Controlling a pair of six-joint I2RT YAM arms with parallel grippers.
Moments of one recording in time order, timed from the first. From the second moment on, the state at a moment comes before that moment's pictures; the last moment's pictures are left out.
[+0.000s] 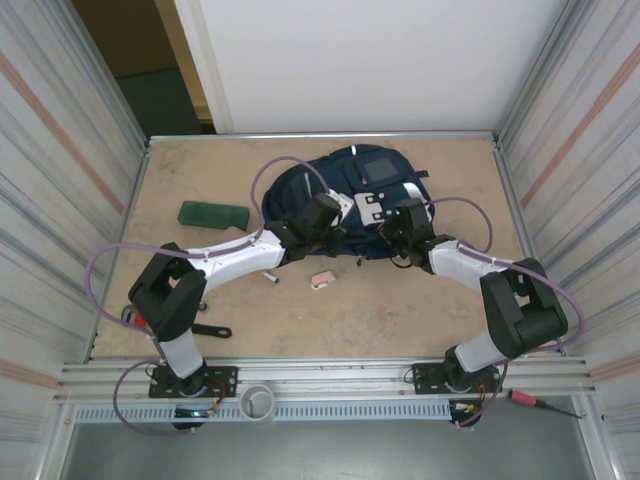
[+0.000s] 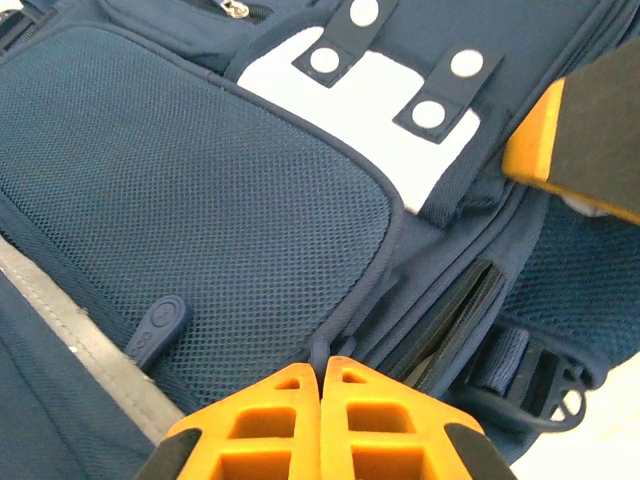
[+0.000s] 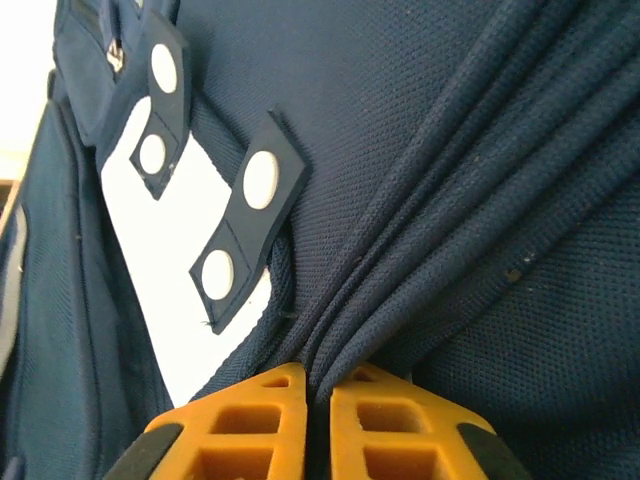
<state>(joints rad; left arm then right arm) -0.83 1.74 1.19 -0.18 -0.16 -0.10 0.38 1.49 0.72 0.03 0.05 1.11</state>
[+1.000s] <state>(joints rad) -0.74 1.65 1.19 -0.18 -0.13 -0.11 0.10 1.51 0.91 -0.21 -0.22 0.77</state>
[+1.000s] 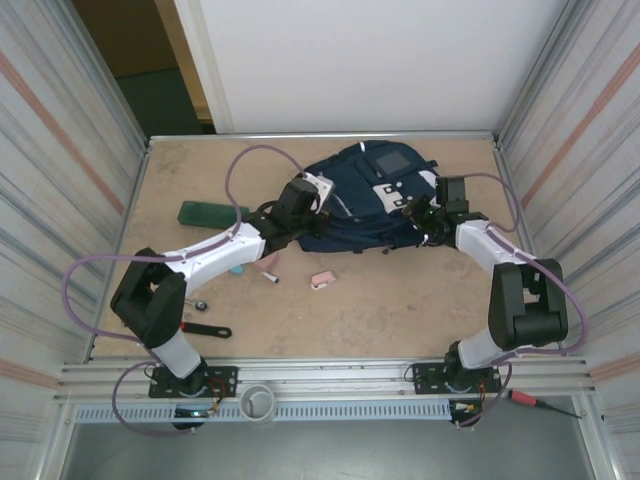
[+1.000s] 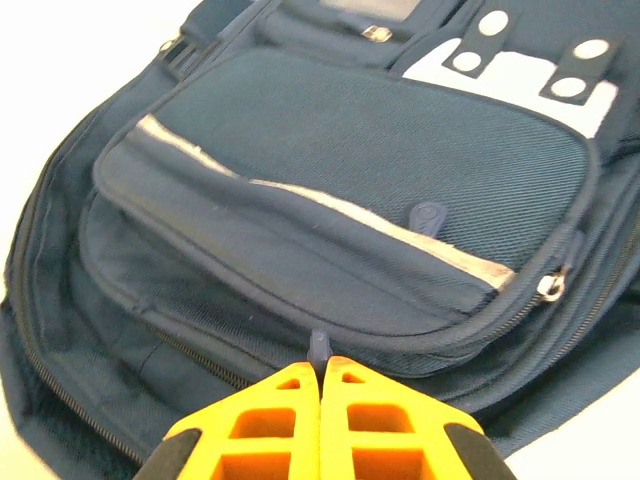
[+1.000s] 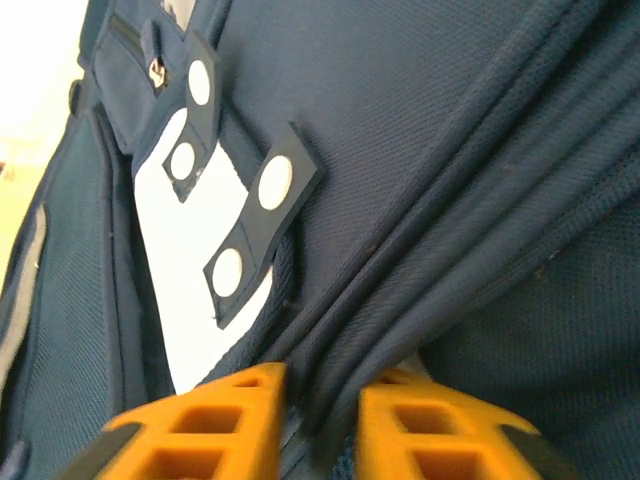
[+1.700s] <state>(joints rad) -0.85 1.69 1.25 -0.21 -0.12 -0.13 0.16 1.38 0.72 -0.17 -0.24 0.79</state>
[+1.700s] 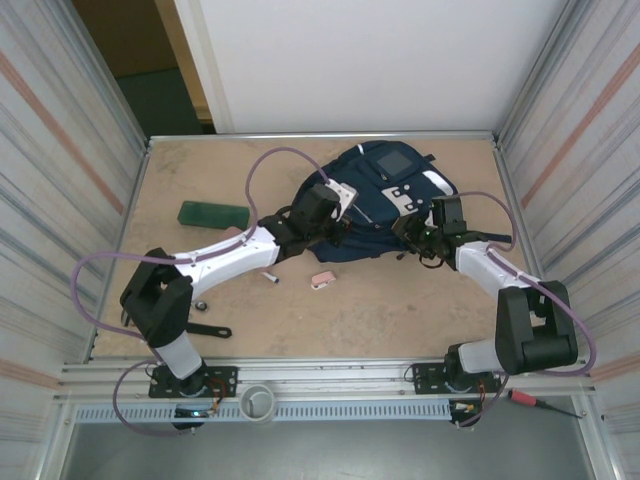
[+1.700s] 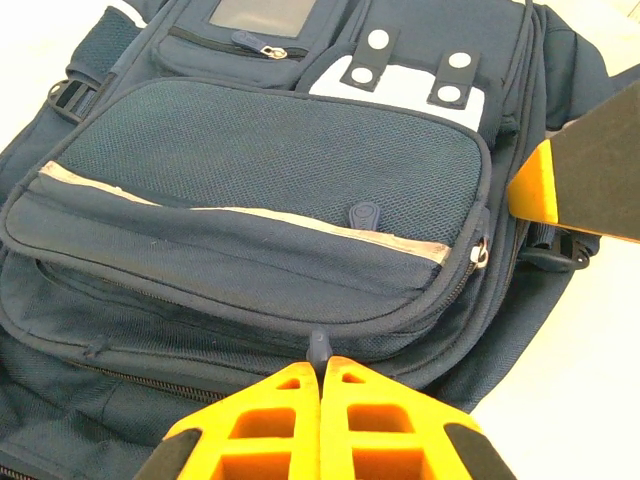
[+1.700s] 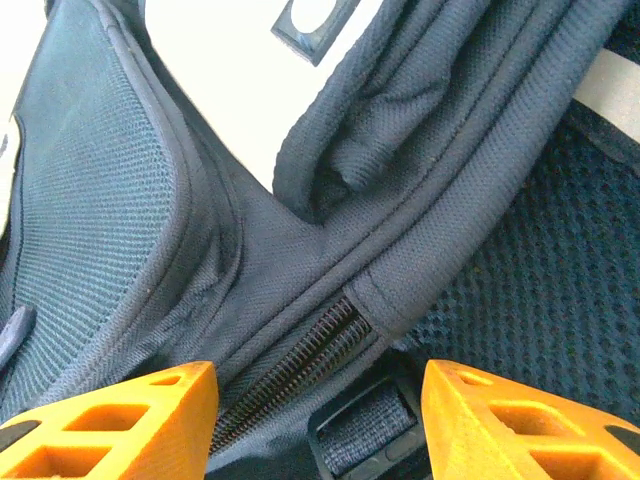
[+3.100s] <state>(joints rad) -0.63 1.68 1.18 -0.21 0.01 -0.13 0.02 1.60 0.96 -0.27 -0.43 0.60</state>
